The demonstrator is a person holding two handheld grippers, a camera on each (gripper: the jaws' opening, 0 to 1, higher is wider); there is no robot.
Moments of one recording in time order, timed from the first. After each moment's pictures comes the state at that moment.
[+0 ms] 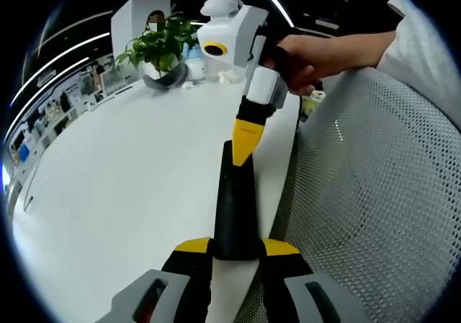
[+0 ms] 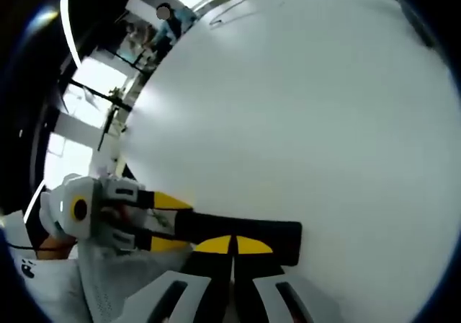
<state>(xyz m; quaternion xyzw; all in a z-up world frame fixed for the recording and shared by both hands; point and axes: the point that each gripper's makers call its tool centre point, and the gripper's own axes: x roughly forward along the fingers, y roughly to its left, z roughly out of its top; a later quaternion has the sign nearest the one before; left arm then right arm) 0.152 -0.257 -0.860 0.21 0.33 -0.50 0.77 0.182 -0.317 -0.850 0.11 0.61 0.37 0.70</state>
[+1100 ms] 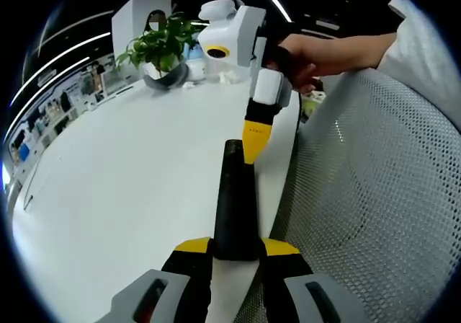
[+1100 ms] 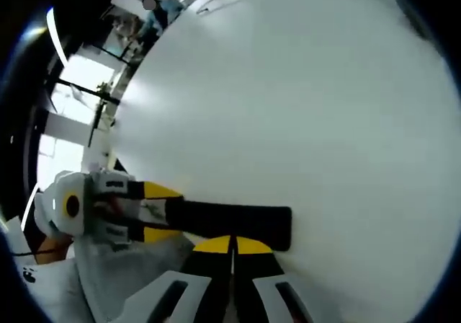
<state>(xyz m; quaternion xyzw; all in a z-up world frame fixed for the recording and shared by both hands) 0.153 -0.258 -0.860 0.21 0.32 -0.50 0.77 0.174 -0.328 -0.856 0.08 0.64 0.35 0.69</state>
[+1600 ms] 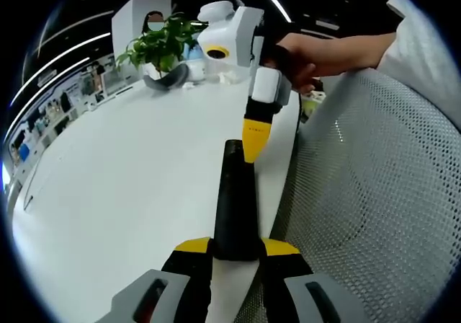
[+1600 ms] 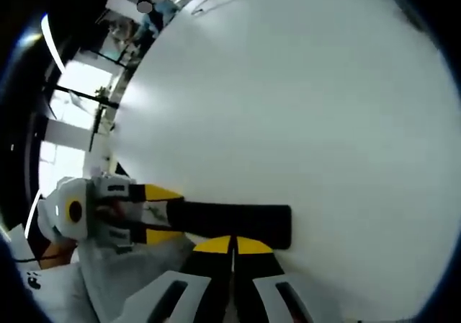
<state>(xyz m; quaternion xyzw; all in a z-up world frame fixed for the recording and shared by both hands) 0.153 -0.258 -0.860 0.21 0.32 -0.50 0.77 0.173 -0.328 -0.853 0.09 0.64 0.34 0.68</state>
